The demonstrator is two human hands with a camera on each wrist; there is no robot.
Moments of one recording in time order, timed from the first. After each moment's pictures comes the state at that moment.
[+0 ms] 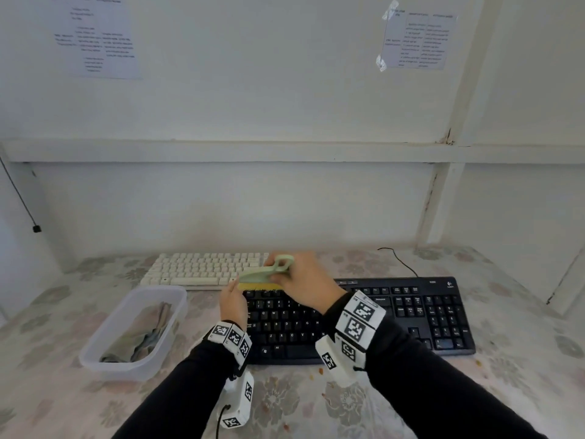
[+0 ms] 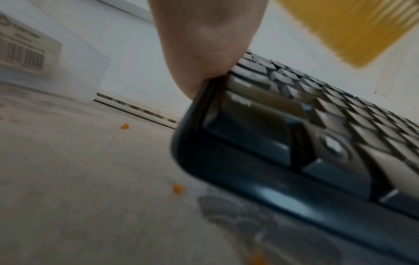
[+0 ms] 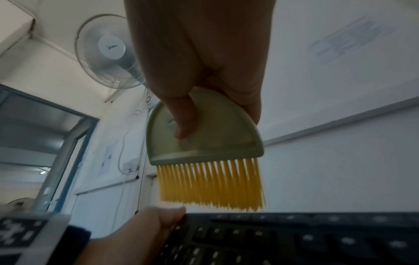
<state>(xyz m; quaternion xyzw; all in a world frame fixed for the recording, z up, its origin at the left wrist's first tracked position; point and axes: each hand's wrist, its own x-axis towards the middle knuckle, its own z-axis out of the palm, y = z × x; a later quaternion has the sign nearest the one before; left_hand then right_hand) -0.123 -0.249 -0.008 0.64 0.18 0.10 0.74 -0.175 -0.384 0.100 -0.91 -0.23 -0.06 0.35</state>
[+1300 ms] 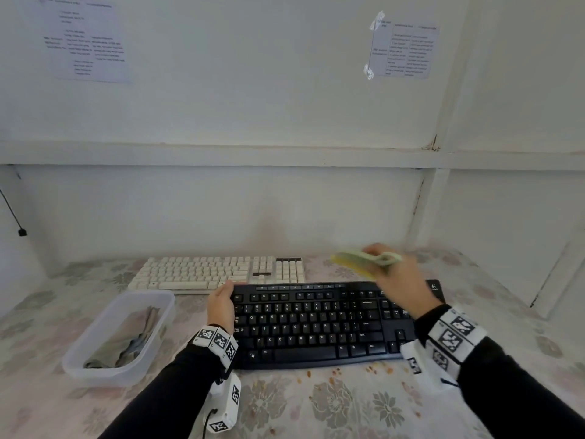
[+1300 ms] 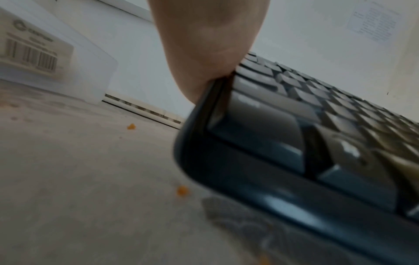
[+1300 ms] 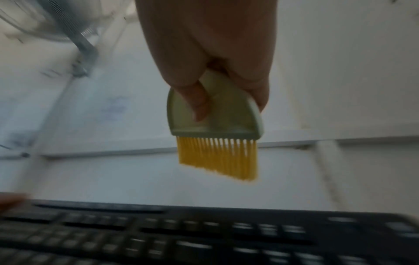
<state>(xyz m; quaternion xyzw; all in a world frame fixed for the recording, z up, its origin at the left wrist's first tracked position) -0.109 -0.241 -0.031 0.58 0.15 0.07 0.80 -0.204 -0.526 0.105 -0.91 -0.05 -0.17 0.37</state>
